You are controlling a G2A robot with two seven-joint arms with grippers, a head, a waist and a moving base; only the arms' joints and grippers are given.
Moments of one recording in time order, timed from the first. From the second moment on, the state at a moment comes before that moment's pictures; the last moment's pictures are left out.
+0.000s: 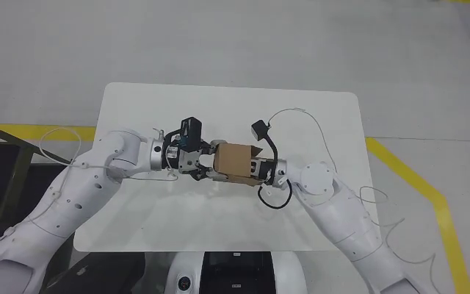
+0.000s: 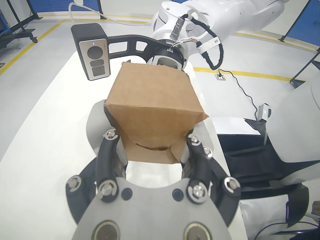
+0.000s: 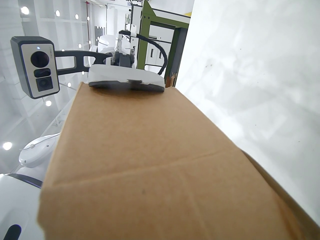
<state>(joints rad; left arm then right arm) 0.97 -0.72 -0.91 -1.67 0.76 -1.01 -0.14 -1.08 -1.30 0.92 -1.48 0.21 -0.20 0.81</state>
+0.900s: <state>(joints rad) 1.03 -0.69 -0.98 -1.65 0.78 -1.01 -0.01 -1.10 -1.28 1.02 -1.49 0.26 -0.19 0.84</state>
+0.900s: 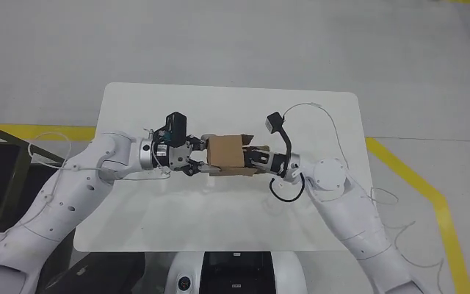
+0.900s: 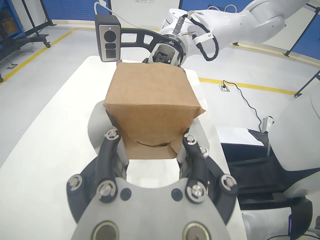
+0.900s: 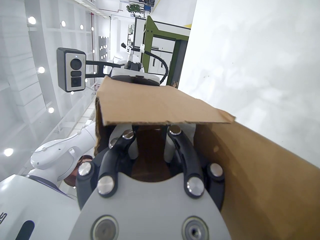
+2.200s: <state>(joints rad) 1.08 -0.67 -1.04 -1.65 0.82 -1.01 0.10 -1.27 -1.22 1.14 -1.72 0.27 -0.22 0.89</state>
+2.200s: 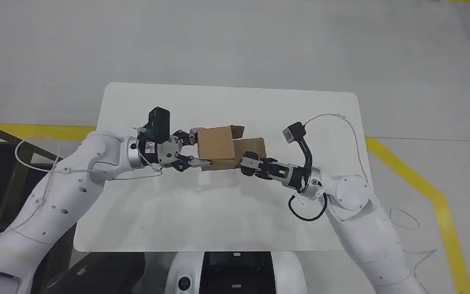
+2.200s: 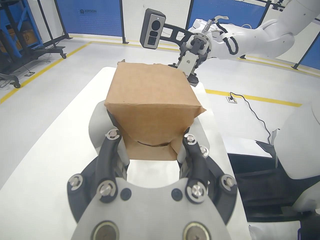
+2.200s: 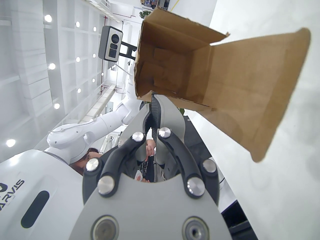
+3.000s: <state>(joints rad) 1.06 -0.65 -1.01 -1.66 0.79 -1.01 0.10 -1.26 -1.22 1.13 -1.69 0.29 -0.22 0.88</state>
